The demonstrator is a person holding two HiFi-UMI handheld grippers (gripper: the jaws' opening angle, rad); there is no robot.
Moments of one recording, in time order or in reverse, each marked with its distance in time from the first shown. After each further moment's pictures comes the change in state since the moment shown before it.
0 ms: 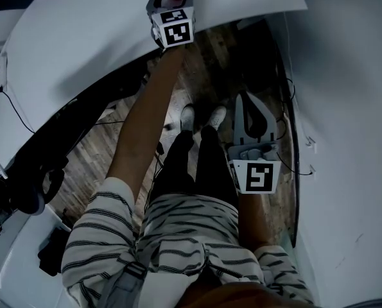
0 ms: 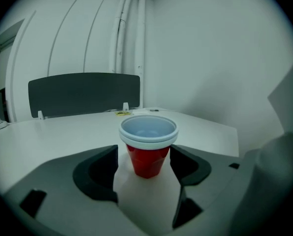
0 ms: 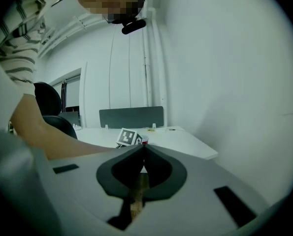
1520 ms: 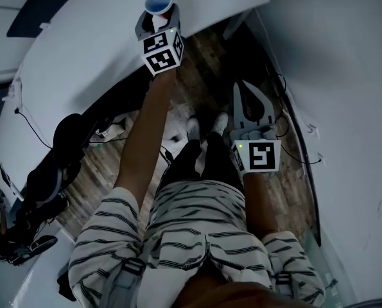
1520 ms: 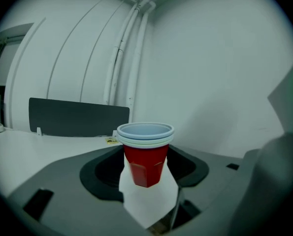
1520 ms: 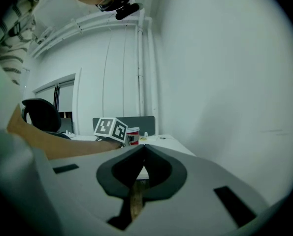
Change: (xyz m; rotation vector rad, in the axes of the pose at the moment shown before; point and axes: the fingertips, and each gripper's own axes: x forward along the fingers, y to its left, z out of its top) left arm -0.130 -0.053 0.114 -0.051 -0.207 -0.123; right arm -0.065 -0.017 0.047 0.010 -0.059 -0.105
